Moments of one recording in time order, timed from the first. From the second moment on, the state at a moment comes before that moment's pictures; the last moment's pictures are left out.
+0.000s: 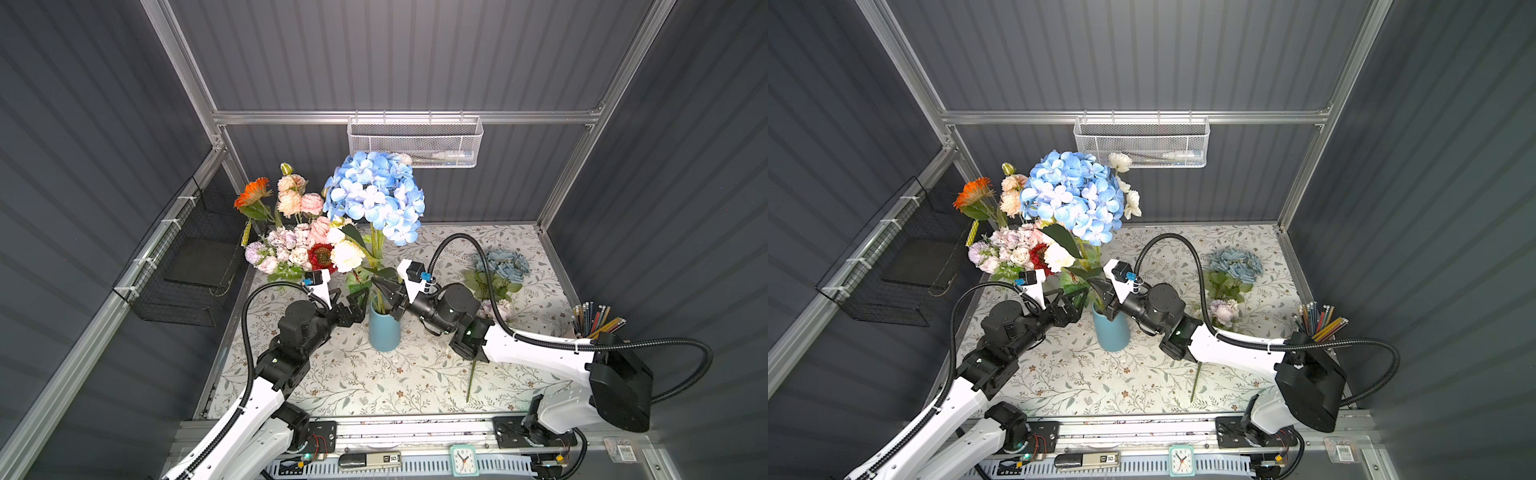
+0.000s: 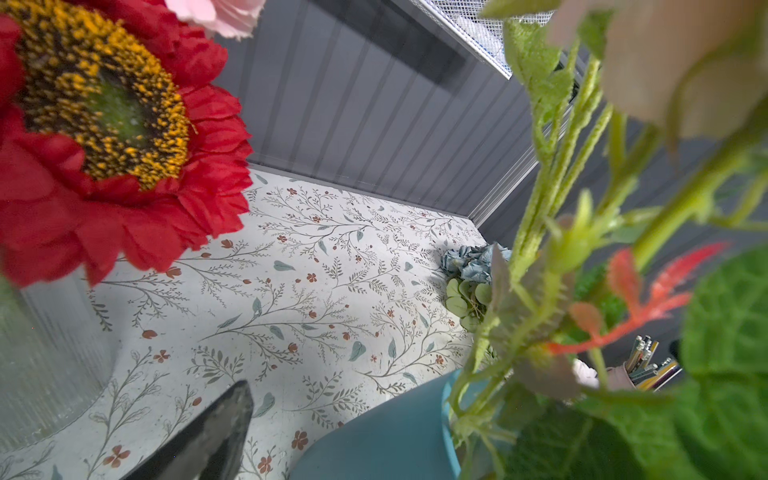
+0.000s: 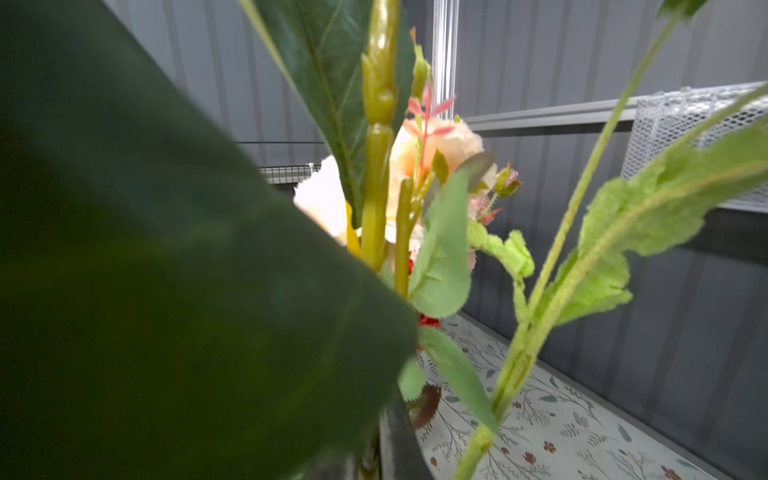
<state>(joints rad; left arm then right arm) -0.49 0.73 0.55 -0.01 0.07 -0.50 0.99 1.45 0.88 0.75 -0.07 0.01</state>
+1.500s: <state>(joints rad) -0.49 0.84 0.60 0.15 0.27 -0.48 0.99 1.34 0.85 0.33 0.04 0.00</state>
